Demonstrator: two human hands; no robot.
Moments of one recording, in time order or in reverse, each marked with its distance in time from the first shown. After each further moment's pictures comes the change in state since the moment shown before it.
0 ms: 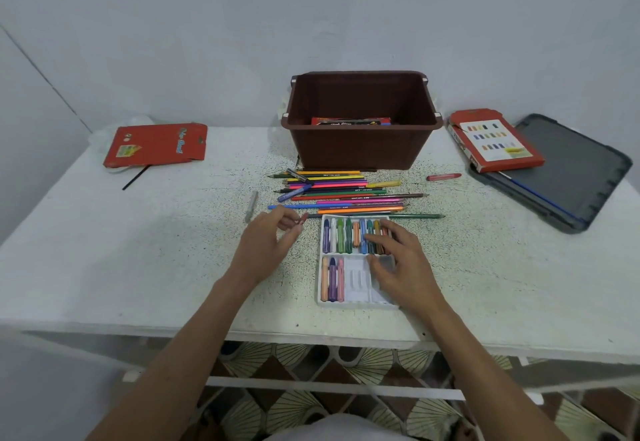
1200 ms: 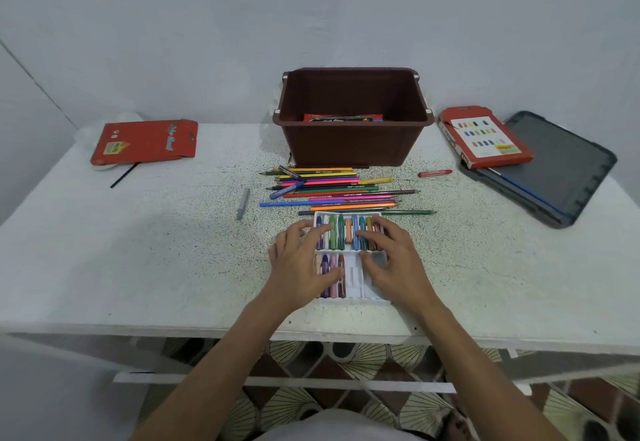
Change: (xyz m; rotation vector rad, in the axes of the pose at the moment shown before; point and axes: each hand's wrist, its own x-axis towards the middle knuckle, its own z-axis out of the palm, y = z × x) left_hand -0.035 0.040 0.047 0.154 -0.188 -0.077; right_hand 0.000 0.000 0.000 -0.021 -0.011 0.009
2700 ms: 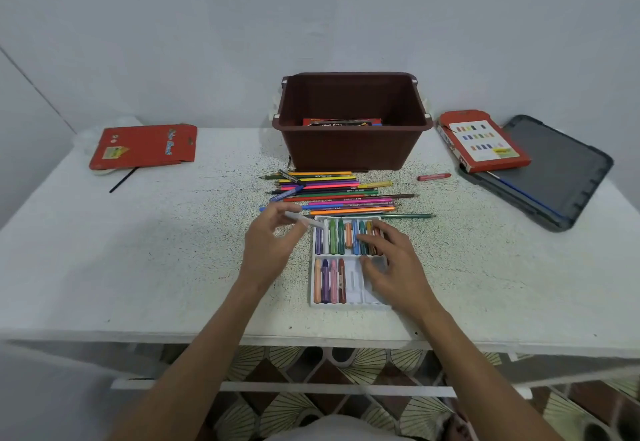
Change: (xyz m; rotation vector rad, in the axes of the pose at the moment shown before) left_hand 0.019 0.000 -0.047 -0.584 0.289 -0.062; right_hand -0.002 -0.007 -0.004 0.042 0.002 0.022
